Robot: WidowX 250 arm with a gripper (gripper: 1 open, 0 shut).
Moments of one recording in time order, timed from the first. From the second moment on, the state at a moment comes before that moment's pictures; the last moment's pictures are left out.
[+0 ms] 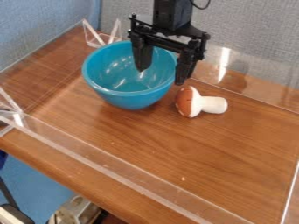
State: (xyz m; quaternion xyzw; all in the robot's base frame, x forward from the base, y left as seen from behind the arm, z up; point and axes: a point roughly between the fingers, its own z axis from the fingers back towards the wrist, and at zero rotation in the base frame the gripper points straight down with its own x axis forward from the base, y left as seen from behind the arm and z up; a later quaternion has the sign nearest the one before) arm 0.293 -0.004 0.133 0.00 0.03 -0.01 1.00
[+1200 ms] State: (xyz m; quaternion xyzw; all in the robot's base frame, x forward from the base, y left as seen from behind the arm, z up) arm 0.369 -0.067 0.040 0.05 0.08 -0.21 0.97
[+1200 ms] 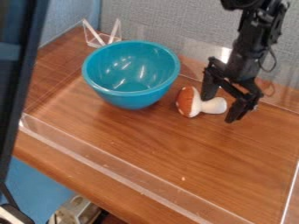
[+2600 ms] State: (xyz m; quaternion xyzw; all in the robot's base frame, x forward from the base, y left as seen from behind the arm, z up) arm 0.385 -0.059 0.023 0.05 0.08 -0.26 0.96
